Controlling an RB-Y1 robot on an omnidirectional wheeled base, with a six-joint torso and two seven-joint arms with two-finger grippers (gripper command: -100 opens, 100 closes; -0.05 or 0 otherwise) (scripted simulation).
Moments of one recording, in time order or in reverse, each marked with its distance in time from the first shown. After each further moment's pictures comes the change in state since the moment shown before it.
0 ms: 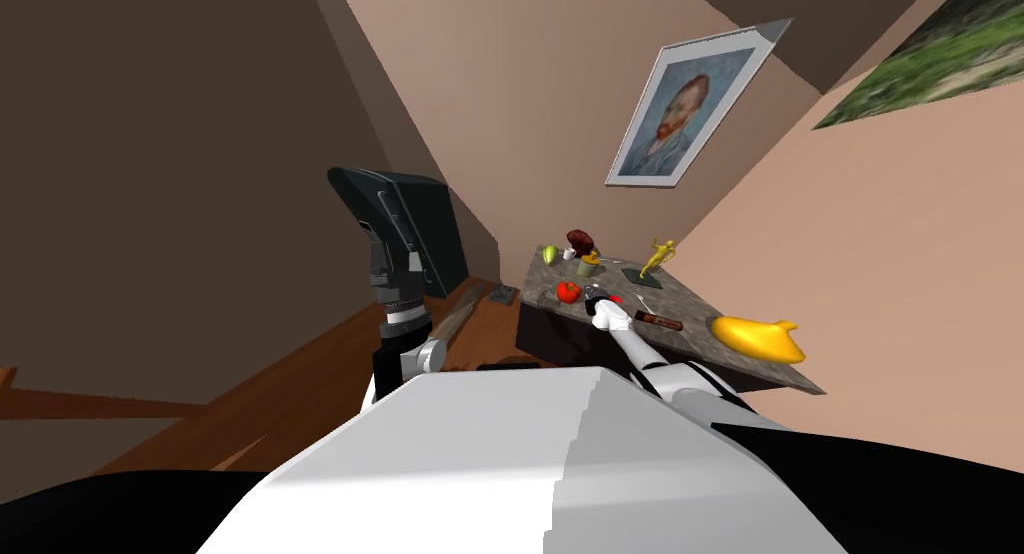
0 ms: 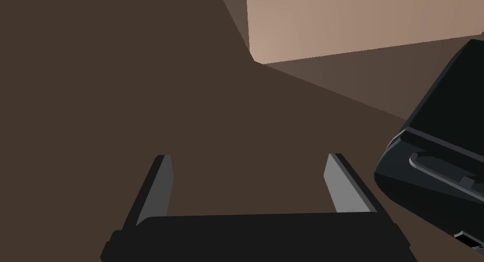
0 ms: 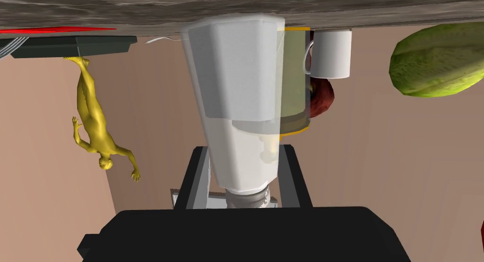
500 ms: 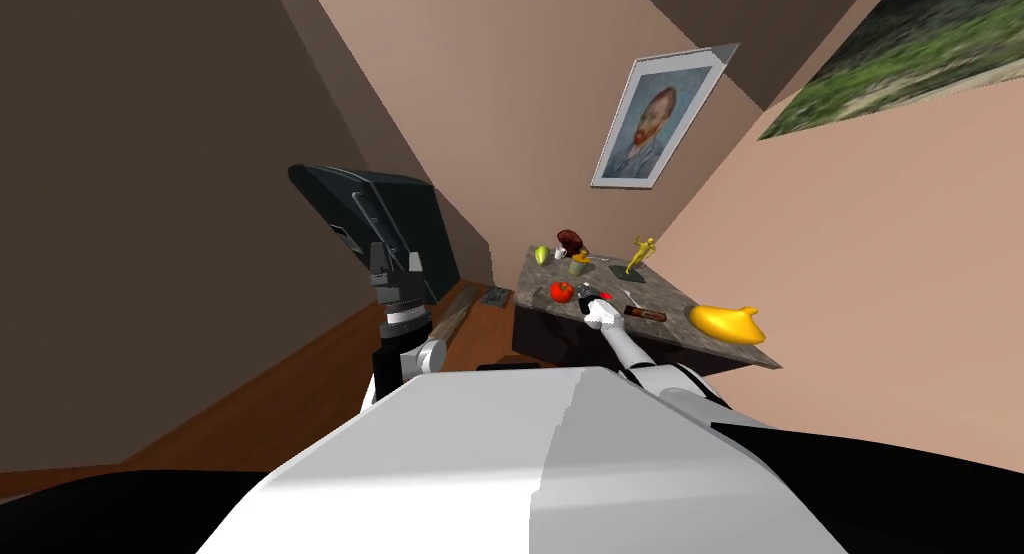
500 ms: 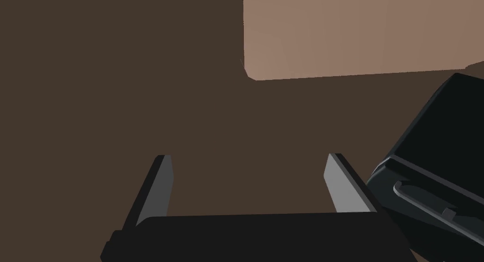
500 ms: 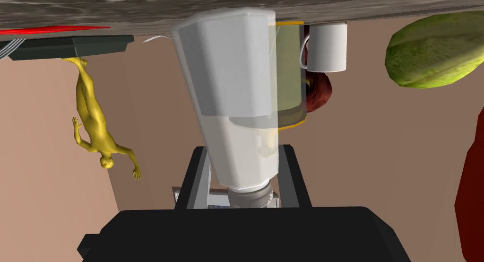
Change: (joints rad) left arm 0.000 0.000 0.000 0.000 0.000 0.000 0.000; right arm -0.003 0.096 -0.085 -0.031 0.019 -0.079 0.113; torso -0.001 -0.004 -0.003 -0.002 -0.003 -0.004
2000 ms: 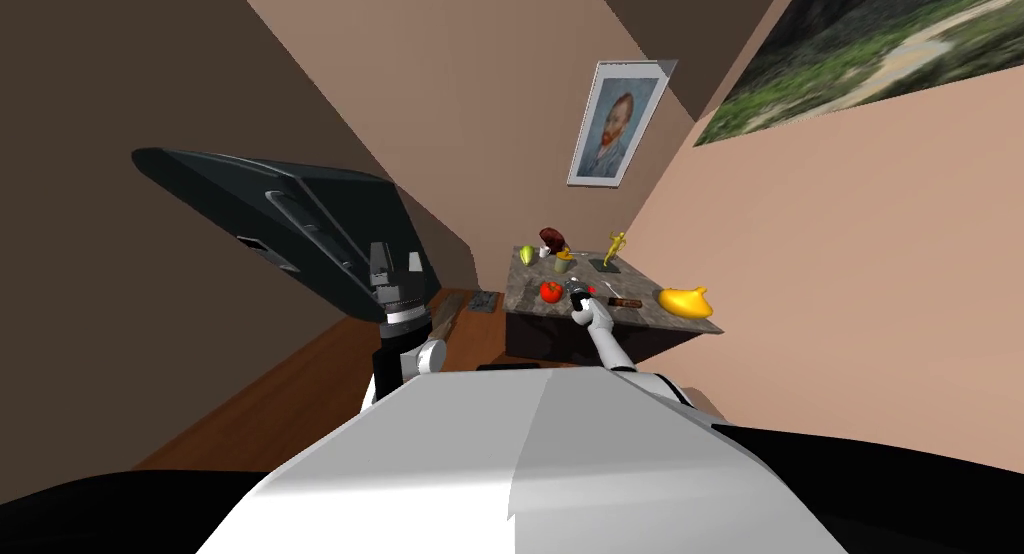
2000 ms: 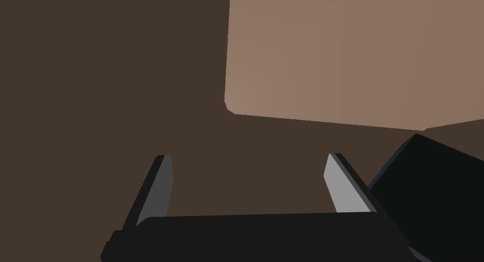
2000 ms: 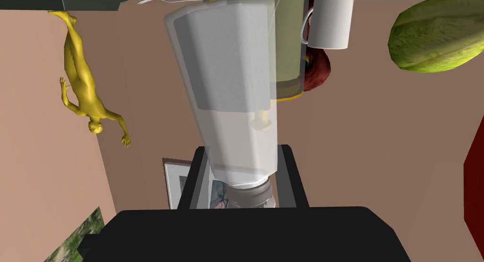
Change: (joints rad) left arm 0.000 0.000 0.000 0.000 0.000 0.000 0.000; right arm 0.023 0.186 -0.160 -0.152 -0.084 -0.130 0.448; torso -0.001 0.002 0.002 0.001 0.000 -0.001
